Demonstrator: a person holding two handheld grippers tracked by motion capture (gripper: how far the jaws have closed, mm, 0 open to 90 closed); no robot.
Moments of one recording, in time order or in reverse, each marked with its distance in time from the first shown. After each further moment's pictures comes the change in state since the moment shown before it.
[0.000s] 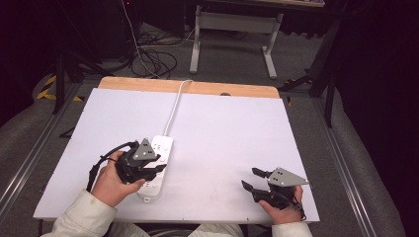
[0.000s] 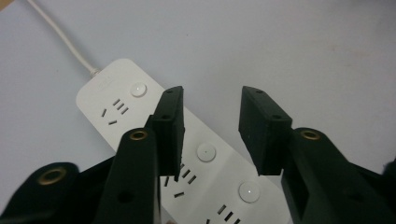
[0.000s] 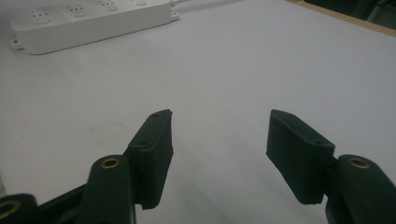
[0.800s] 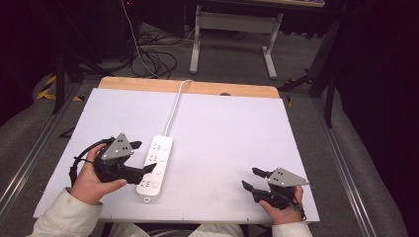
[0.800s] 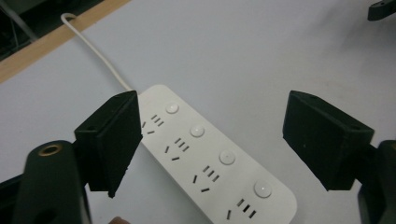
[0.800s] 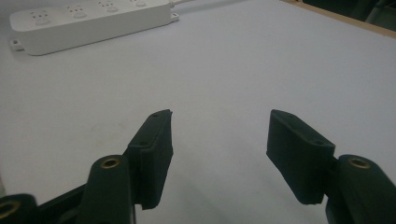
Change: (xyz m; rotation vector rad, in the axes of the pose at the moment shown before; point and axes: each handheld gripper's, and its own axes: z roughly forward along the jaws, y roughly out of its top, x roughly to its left) left arm 0.016 -0.017 -0.042 -0.180 0.052 -0.027; right arm 0.000 0.000 -0.001 -0.003 -0.004 -0.001
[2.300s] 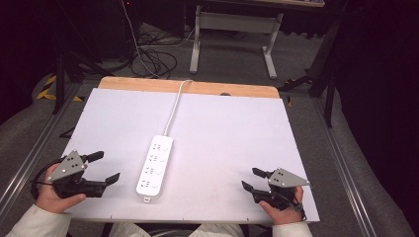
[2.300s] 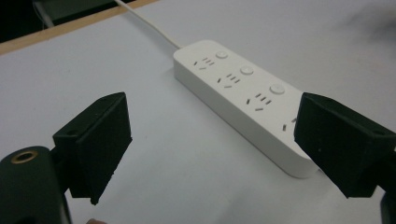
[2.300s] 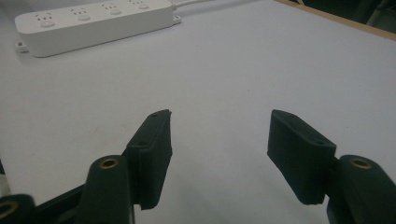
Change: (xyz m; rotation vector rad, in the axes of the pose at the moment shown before) left arm 0.042 -0.110 -0.033 -0.144 0.029 -0.125; right arm 0.001 0.000 -0.001 -0.009 0.006 -0.003
